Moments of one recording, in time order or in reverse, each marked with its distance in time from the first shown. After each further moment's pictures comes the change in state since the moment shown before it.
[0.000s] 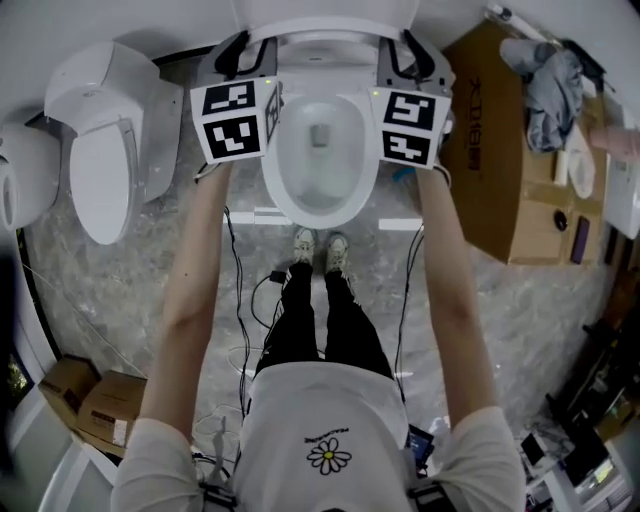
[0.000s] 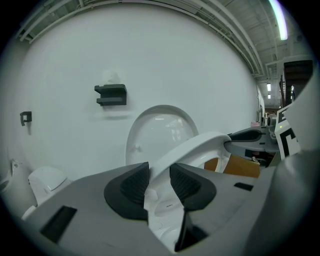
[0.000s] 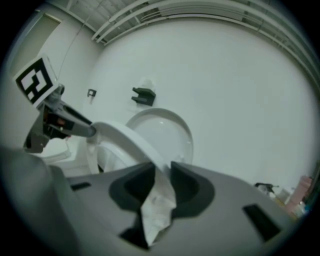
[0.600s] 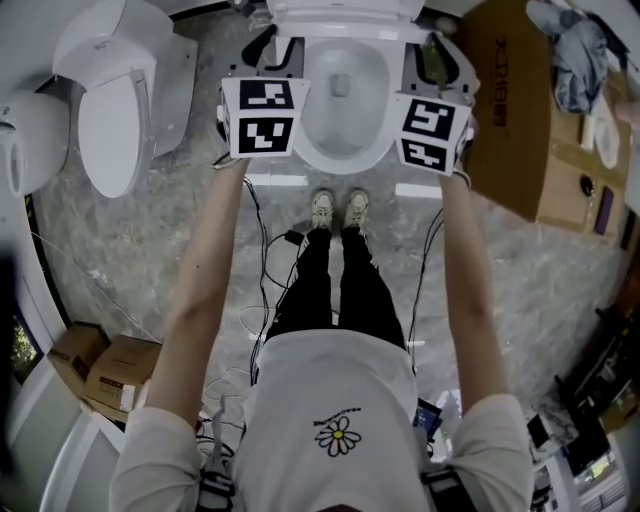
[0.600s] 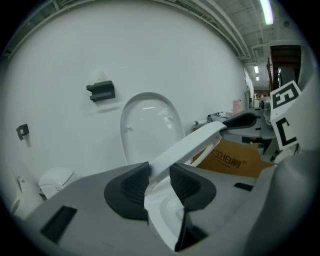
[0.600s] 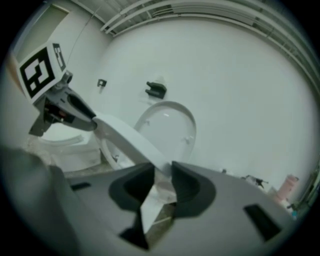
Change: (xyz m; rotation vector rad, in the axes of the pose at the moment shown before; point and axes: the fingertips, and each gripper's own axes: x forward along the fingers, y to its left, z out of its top) left arm -0.080 -0.037 -0.078 0.159 0.127 -0.056; right arm -0.092 0.042 -0.062 -0.085 0.084 -0.006
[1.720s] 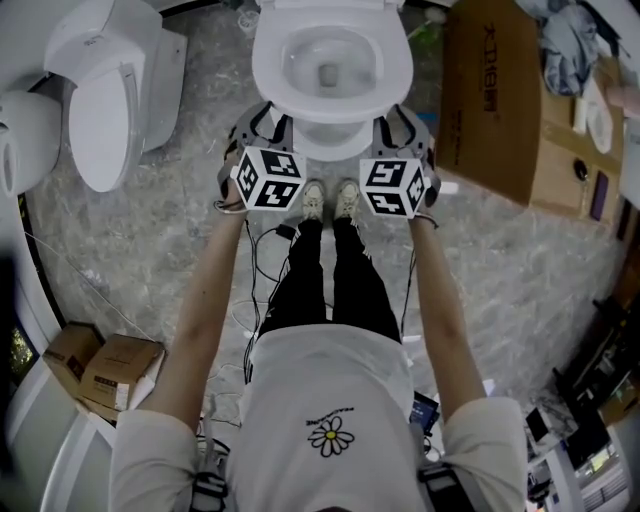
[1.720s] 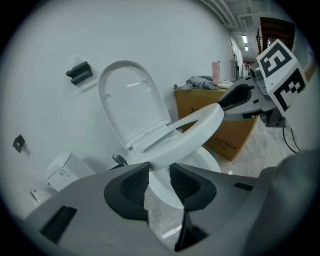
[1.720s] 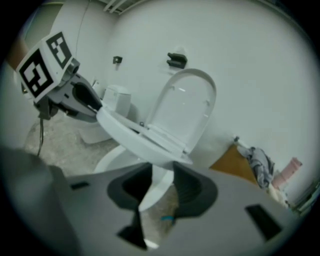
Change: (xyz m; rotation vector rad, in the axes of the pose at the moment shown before) left arm -0.057 -0.076 -0.172 0.201 0.298 -0.057; right arm -0.087 0.086 -0.154 -0.062 0.305 0.159
